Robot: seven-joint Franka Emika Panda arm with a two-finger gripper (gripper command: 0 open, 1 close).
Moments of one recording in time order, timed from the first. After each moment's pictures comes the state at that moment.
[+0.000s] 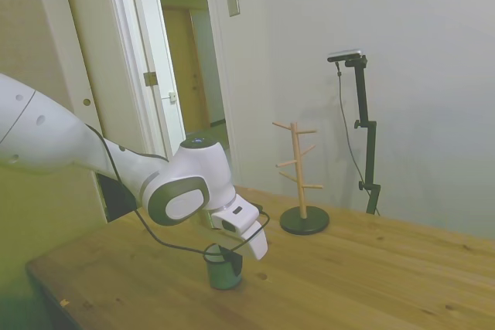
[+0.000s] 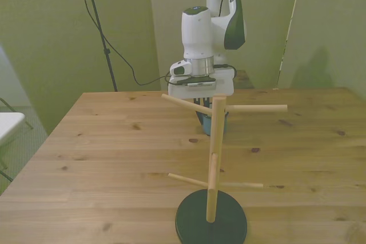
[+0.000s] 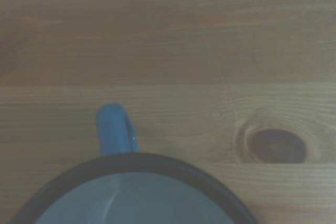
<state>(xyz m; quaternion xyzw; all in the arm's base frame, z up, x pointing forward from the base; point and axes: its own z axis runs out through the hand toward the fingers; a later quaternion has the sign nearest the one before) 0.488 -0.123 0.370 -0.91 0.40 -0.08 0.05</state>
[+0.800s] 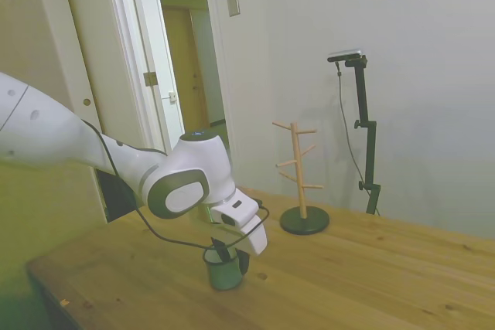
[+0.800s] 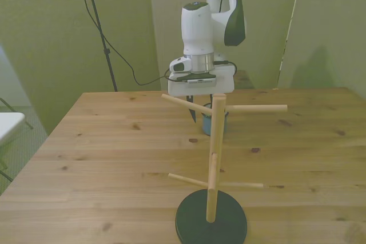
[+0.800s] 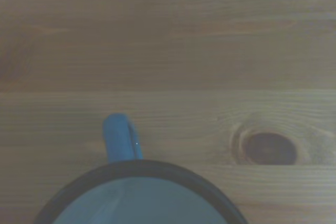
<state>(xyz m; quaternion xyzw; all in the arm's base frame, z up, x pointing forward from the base) 0.488 -0.122 0.392 -0.91 0.40 -0.09 0.05</state>
